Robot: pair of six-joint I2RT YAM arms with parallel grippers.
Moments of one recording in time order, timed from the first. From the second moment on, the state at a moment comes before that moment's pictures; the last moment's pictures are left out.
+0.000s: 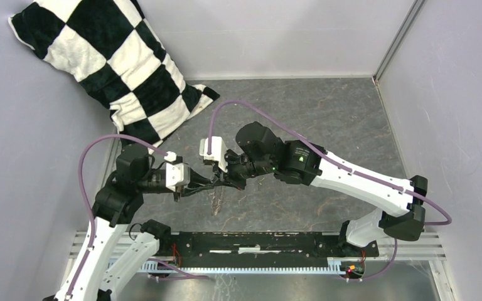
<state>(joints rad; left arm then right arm) -0.37 0.61 0.90 -0.71 1.05 0.55 1.20 1.46 1.57 -0.63 -0.33 -0.19</state>
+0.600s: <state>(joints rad) -0.37 0.65 0.98 -0.79 0.99 0.58 1.20 1.46 1.56 -0.60 -0.34 -0.19</state>
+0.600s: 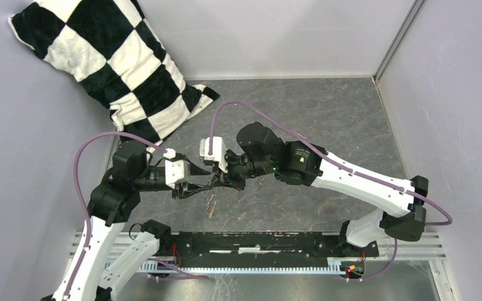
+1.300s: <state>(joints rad) -0.37 0.67 1.07 -0.89 1.03 0.66 1.20 1.40 1.48 -0.55 -0.34 -0.19</state>
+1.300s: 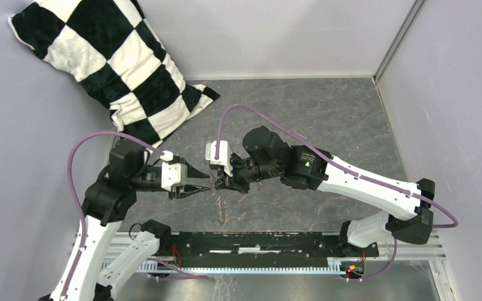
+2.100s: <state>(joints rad) -0.37 0.69 1.07 -1.00 0.97 0.86 1.20 1.39 1.46 -0.52 -0.38 -0.19</state>
